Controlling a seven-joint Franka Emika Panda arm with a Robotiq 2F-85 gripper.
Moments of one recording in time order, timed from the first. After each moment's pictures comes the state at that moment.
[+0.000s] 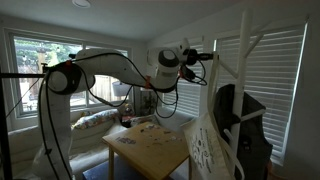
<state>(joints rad) -0.24 0.04 -0.41 -1.56 -0.95 3.30 1.05</state>
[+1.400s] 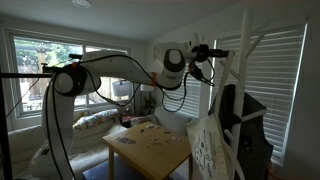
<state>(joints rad) -0.34 0.12 -0.36 -1.47 -0.63 3.21 0.91</state>
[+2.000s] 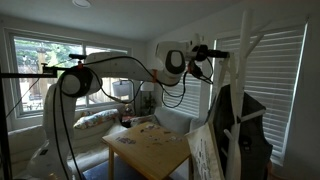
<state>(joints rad) -0.38 0.15 -0.23 -1.42 -0.45 3.14 0.71</state>
